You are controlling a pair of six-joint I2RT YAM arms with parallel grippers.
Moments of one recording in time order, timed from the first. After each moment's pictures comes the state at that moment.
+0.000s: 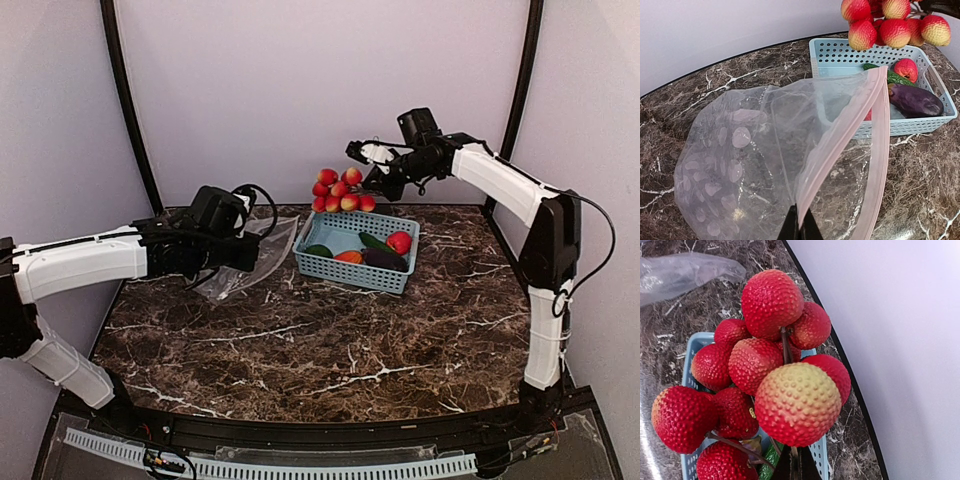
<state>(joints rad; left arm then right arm) -0.79 1.42 1.10 -0.38 -0.40 -0.30 0.48 2.08 2.07 -0.71 -0.33 -0.75</state>
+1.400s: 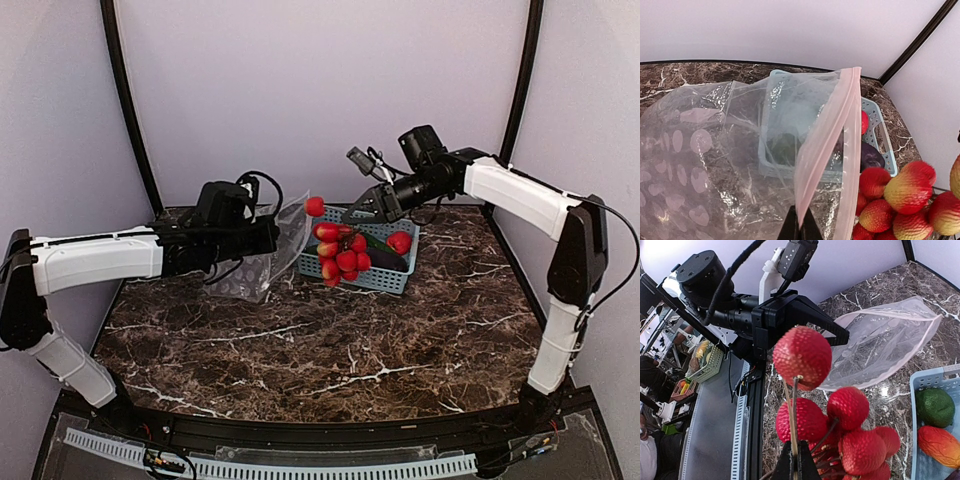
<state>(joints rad) -0.78 1.50 1.11 -0.10 -0.26 -0.59 0.54 1.85 1.75 -0.72 -1.08 -0.18</state>
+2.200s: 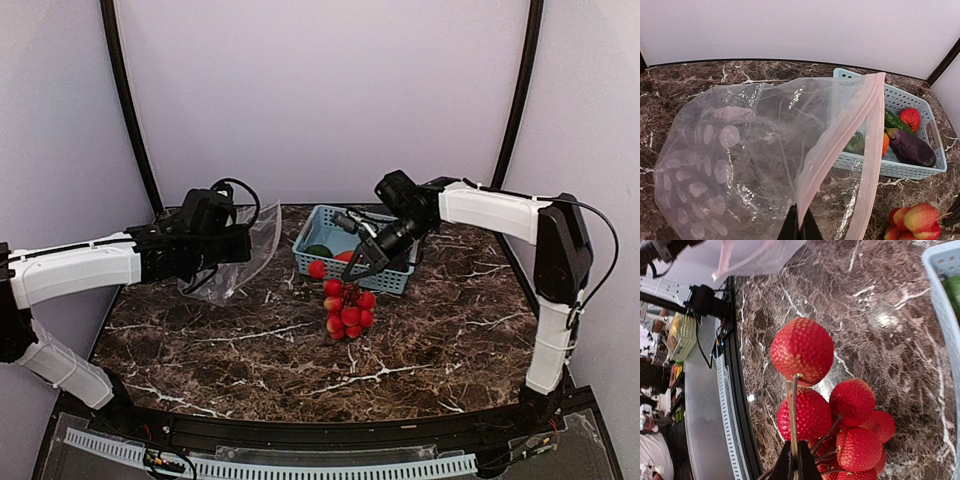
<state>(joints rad) -0.76 1.38 1.03 -0.26 -0.45 -0.54 0.62 1.92 1.61 -0.87 -0.87 -0.20</state>
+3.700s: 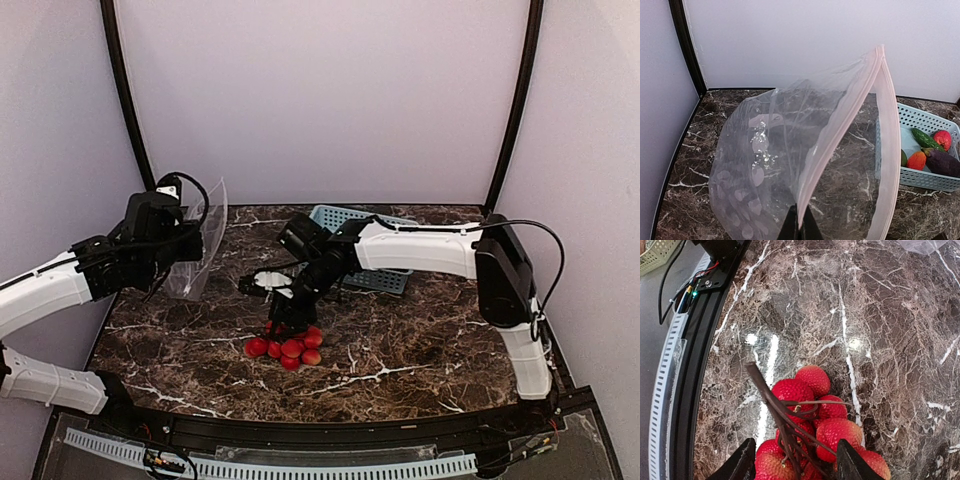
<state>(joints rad) -0.70 1.07 0.91 -0.35 -0.64 -0.41 1.02 2.19 1.85 -0.71 -0.58 -0.48</state>
